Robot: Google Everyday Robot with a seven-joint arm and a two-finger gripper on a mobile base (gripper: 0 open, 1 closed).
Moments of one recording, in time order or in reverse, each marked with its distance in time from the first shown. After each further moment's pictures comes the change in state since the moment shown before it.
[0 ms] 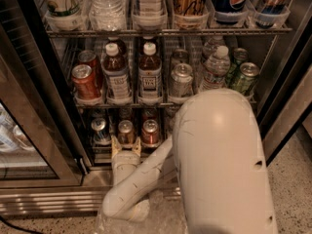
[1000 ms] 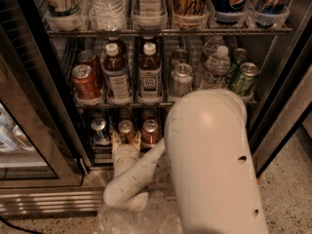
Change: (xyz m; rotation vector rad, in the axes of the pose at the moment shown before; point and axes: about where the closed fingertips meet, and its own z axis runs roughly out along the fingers) arm 0.000 -0.001 0.031 0.001 -0.018 -0.012
